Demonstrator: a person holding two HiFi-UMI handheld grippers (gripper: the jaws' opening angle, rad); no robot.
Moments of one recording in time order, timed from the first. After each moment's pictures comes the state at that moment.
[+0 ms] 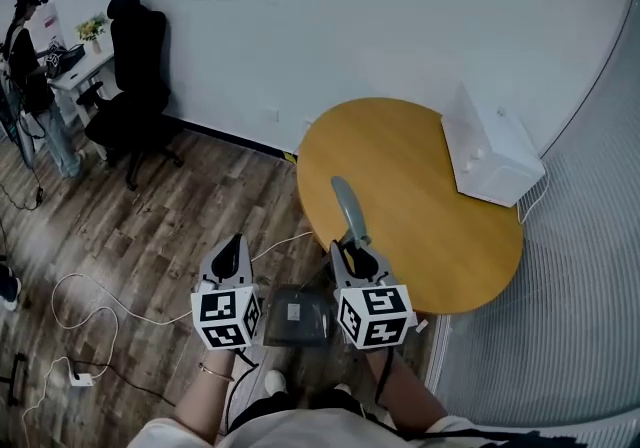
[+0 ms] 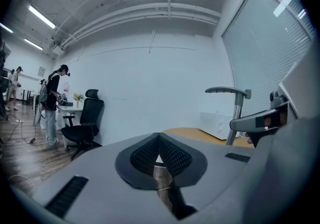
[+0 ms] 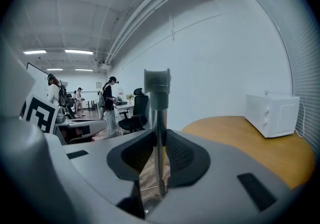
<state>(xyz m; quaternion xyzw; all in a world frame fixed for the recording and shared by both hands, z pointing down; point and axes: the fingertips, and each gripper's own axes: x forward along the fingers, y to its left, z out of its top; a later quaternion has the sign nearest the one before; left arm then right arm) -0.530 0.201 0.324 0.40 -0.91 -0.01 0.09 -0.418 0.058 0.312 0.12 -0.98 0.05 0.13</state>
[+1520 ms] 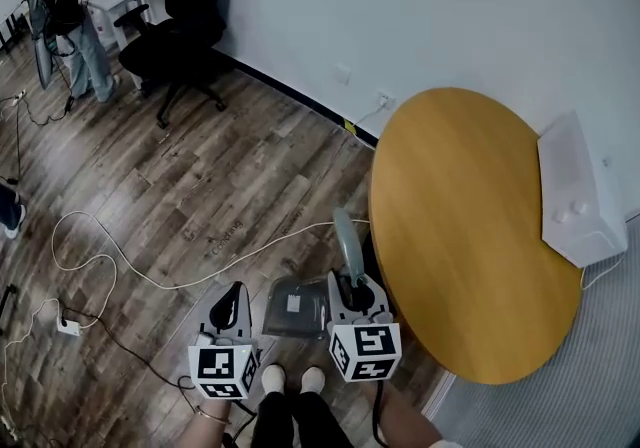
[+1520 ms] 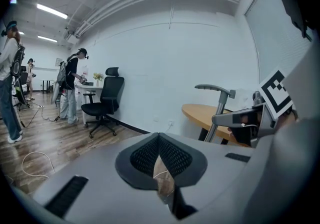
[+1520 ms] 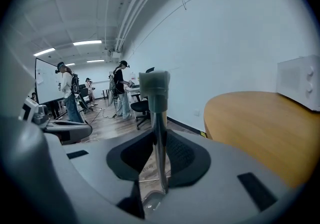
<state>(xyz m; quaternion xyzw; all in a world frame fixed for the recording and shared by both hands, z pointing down) -0.578 0.267 0.494 0.31 -0.93 0.00 0.19 -0.542 0.094 0.486 0.02 -0.98 0.05 0.21</state>
